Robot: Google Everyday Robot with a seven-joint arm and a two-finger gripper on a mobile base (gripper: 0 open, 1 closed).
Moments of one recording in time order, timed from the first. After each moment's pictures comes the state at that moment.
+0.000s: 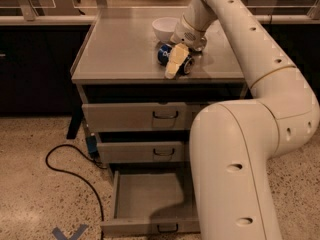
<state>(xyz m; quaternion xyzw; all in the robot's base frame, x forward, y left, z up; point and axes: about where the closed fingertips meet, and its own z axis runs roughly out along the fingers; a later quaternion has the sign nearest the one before) 0.763 -0.049 0.840 -0.65 0.72 0.11 0.22</state>
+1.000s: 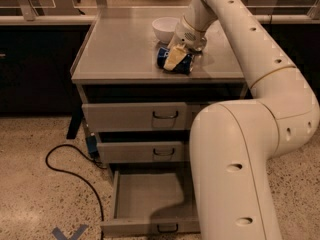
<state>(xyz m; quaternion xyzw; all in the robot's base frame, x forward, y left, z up) 0.763 -0.049 0.840 -0.65 0.72 0.11 0.22</state>
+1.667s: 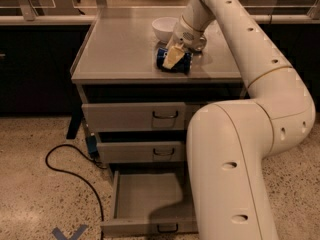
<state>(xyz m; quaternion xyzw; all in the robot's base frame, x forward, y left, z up) 0.766 -0.047 0.838 -0.64 0.73 0.12 0.22</state>
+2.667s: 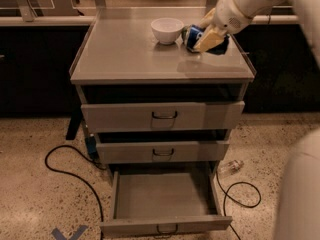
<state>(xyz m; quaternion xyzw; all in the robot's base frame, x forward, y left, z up) 0.713 -0.124 0.931 -0.64 0.69 0.06 0.33</state>
